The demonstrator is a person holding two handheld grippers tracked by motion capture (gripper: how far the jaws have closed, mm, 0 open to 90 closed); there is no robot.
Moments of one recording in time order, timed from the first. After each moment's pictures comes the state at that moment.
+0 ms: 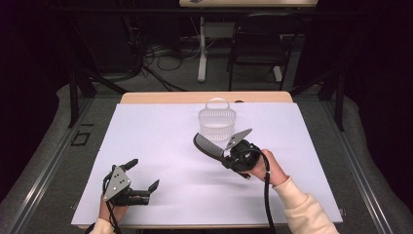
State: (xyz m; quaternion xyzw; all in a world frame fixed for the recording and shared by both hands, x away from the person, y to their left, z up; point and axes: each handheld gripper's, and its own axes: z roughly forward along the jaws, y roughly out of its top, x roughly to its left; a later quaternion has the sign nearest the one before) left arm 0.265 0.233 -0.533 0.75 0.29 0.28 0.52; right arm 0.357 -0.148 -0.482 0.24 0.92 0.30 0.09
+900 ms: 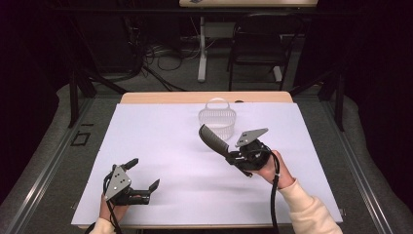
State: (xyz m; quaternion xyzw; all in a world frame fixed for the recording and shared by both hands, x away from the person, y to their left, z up) left arm 0.266 0.231 -0.533 0.75 0.29 0.29 0.51; right arm 0.345 -0.168 -0.464 0.25 0.89 0.37 0.11
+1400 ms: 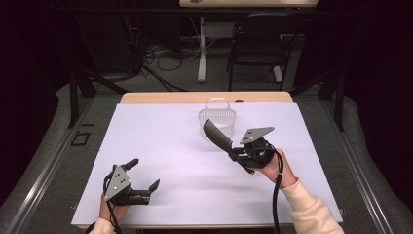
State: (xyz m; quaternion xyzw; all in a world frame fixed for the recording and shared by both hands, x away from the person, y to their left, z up) left arm 0.266 0.231 -0.533 0.76 0.29 0.28 0.51; right arm 0.347 -0.177 -0.459 0.26 0.88 0.38 0.13
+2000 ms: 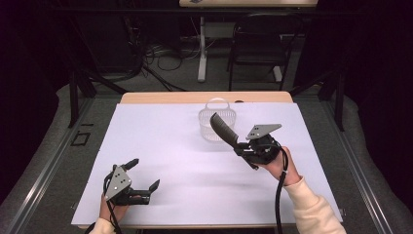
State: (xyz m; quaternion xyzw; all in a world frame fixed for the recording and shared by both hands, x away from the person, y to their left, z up) left arm 0.266 0.231 -0.533 0.76 0.29 0.28 0.51; right arm 0.352 -0.191 -0.454 0.28 0.86 0.39 0.16
